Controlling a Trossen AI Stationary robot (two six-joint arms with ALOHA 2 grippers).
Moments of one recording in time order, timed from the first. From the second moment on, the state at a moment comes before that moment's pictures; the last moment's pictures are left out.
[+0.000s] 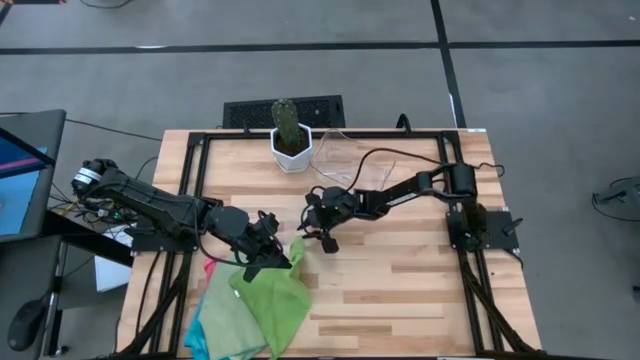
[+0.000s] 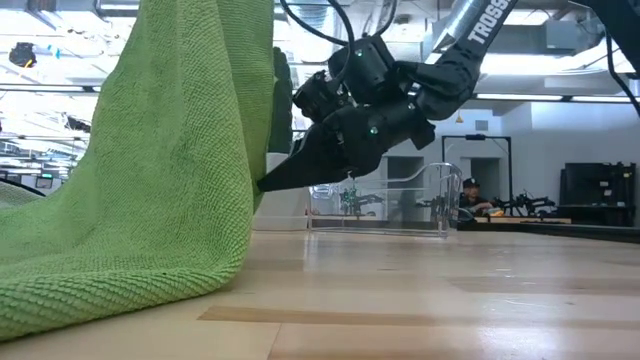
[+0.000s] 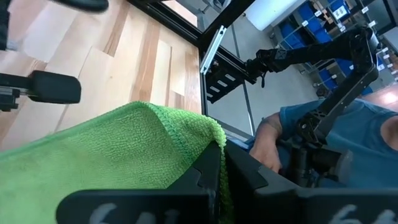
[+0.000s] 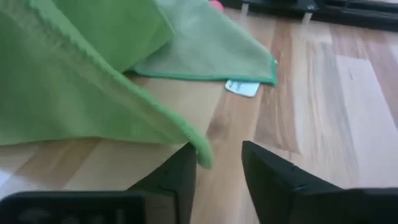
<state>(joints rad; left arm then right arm) -0.31 1.18 0.87 -0.06 0.13 -0.73 -0.05 2.05 1.06 0.48 -0.36 -0.26</state>
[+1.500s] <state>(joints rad) -0.12 1.18 0.99 -0.20 -0.28 -0.05 0.13 1.36 1.06 -0.35 0.73 -0.37</state>
